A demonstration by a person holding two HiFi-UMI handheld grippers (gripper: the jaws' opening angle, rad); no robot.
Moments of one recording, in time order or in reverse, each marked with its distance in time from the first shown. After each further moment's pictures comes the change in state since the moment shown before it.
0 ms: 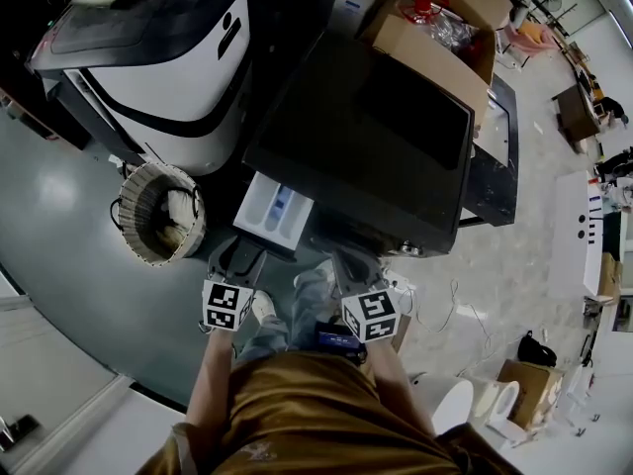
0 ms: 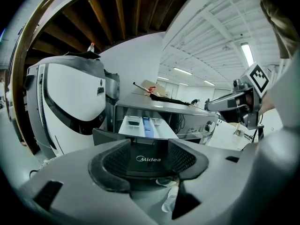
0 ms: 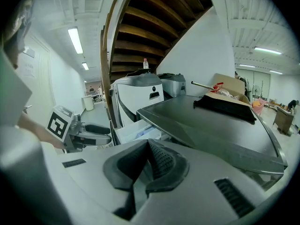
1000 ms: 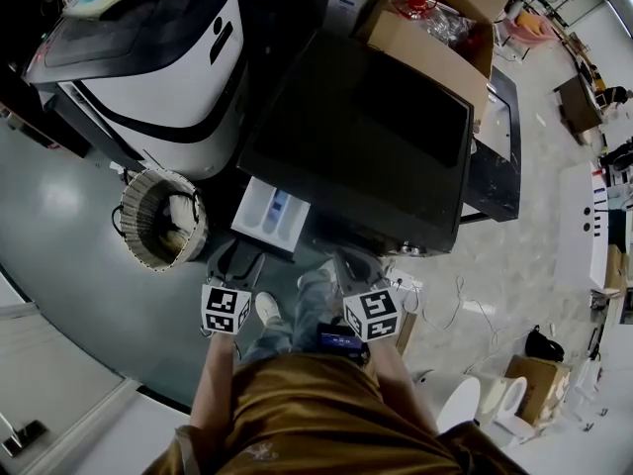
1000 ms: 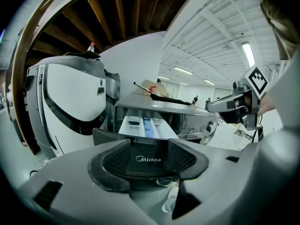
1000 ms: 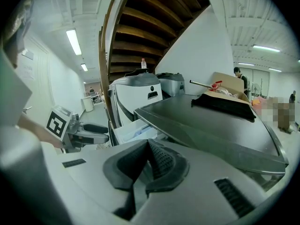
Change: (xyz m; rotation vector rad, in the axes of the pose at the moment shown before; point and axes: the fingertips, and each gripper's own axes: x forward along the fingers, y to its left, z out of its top) left arm 0.005 0.002 0.002 0.001 0.002 0.006; right arm 0.004 -0.013 -0.003 0.020 -0.002 -0.001
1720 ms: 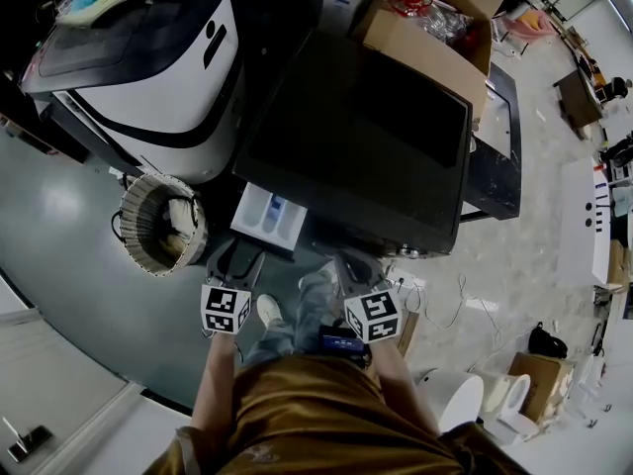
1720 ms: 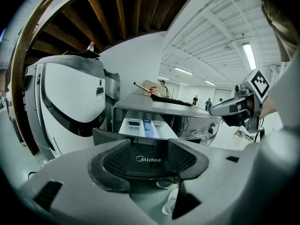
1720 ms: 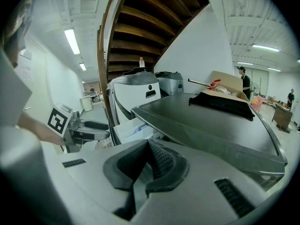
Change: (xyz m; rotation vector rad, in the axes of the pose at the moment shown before) left arm 0.013 0.002 0.010 -0.005 0.000 -0.001; right arm 0.001 -0.013 -0.003 0.008 0.016 -0.010
